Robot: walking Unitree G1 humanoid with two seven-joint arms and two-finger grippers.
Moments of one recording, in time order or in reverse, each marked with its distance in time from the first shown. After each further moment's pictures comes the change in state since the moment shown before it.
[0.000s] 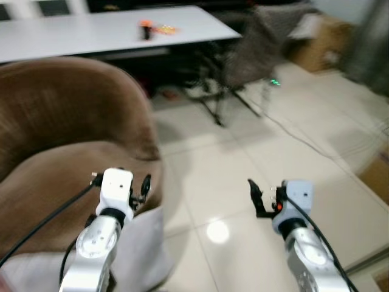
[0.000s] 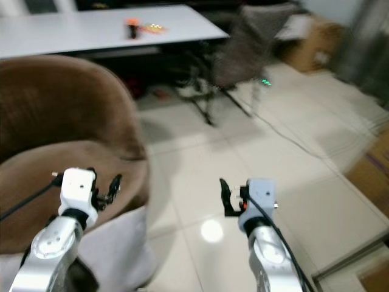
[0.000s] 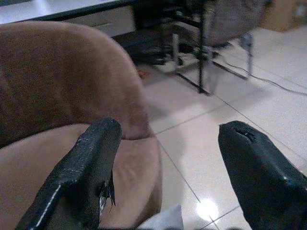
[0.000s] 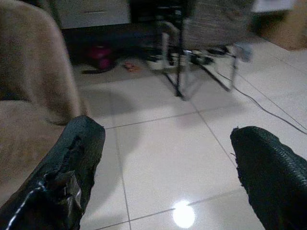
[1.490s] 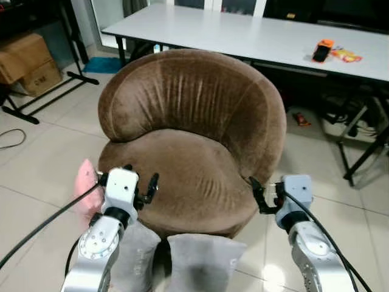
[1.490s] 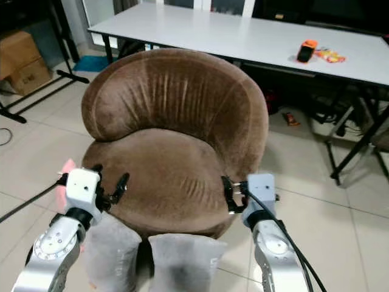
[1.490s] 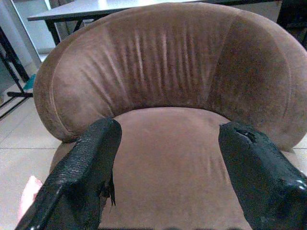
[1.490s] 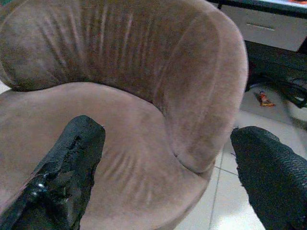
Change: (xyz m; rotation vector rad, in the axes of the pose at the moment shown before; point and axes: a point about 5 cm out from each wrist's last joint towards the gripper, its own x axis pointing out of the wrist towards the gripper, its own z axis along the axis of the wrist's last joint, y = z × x) left arm -0.002 -0.001 0.001 0.044 -0.056 -0.062; right arm 0.011 -0.005 0.002 -0.077 0.006 0.038
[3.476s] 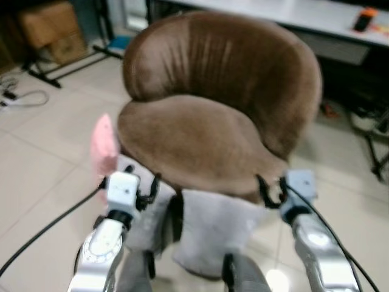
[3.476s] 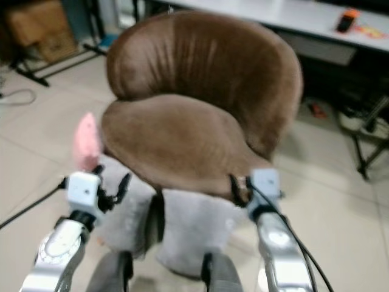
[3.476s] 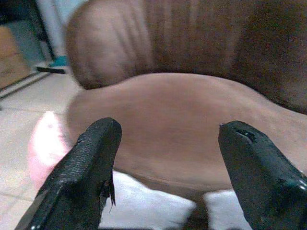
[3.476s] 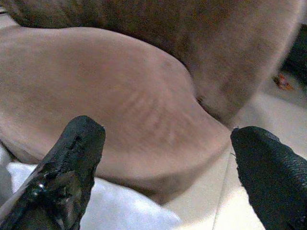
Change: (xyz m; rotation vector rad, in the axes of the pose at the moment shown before) left arm 0.002 -0.003 -0.003 -0.027 -0.059 0.011; right arm 0.014 -0.009 -0.001 -0.004 0.040 -0.063
